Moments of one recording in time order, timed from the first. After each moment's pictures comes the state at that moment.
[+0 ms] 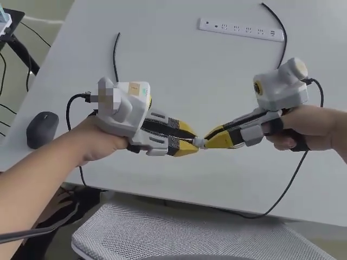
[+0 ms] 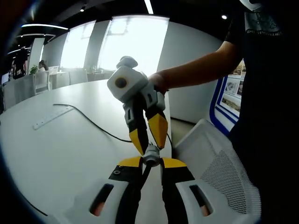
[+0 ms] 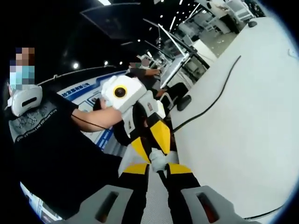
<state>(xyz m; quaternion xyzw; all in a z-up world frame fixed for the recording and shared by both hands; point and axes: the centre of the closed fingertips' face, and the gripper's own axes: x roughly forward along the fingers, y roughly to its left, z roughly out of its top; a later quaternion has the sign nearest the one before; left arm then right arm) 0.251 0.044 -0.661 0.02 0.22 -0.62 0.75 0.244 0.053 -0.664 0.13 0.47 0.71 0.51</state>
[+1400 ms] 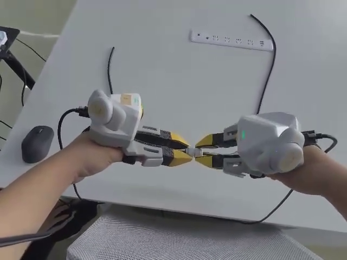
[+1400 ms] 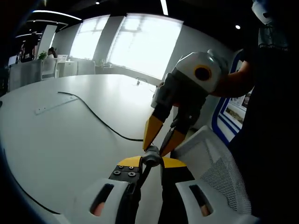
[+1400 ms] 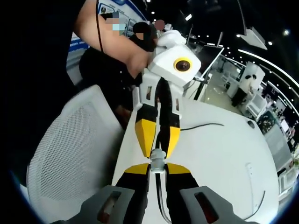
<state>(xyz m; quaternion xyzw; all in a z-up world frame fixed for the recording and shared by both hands) 0.255 0.045 -0.667 -0.02 0.26 -0.60 0.76 0.249 0.052 -0.672 -0.32 0.18 0.67 0.65</state>
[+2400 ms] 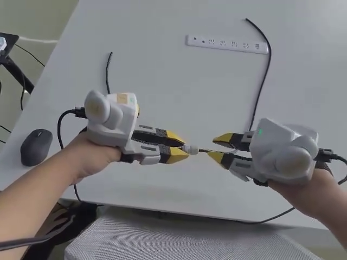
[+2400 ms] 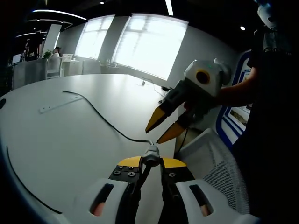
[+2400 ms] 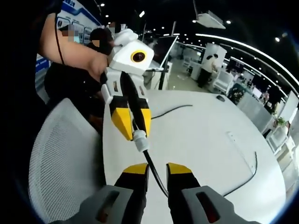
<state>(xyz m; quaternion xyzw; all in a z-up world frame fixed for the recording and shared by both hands) 0.262 0.046 -0.663 -0.02 0.27 -0.58 0.77 0.274 0.017 -0.669 -0.28 0.22 0.53 0.77</state>
